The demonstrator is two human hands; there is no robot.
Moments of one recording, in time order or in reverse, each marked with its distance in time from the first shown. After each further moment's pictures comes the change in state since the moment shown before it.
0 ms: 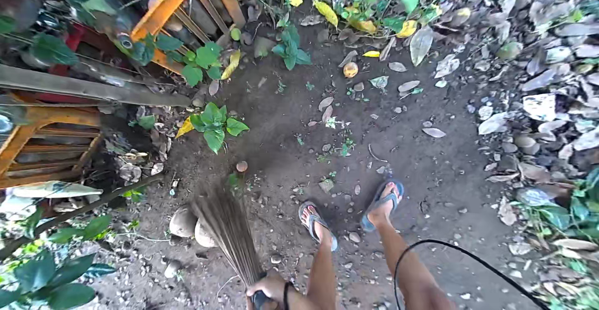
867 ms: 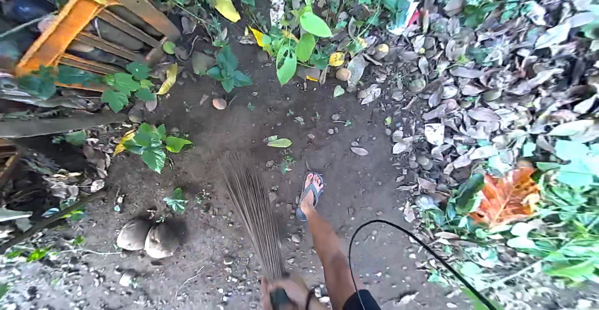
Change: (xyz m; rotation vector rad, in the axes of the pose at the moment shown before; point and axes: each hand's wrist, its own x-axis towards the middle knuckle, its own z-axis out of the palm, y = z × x) left_hand -0.131 0.004 0.213 0.317 -0.288 -0.037; right_hand -0.208 -0.026 -0.213 0.339 0.302 0.053
